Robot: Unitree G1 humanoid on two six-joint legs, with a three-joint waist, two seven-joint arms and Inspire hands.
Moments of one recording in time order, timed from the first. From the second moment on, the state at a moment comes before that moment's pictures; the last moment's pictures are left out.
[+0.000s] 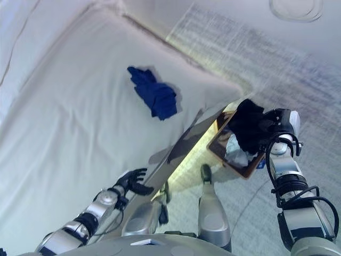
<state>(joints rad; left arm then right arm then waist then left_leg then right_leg) -0.22 0.28 -0.40 0.99 -0.14 -0.08 -0.03 -0.45 -0.62 0.13 0.79 0.14 0.09 -0.41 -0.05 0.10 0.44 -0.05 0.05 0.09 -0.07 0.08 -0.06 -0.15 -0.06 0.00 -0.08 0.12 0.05</state>
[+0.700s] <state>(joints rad) -0.25 0.33 -0.51 0.84 -0.20 -0.13 -0.03 -0.79 -0.57 0.11 1.11 0.28 0.19 -0.60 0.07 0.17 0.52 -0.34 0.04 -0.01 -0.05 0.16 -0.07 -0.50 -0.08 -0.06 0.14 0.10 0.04</state>
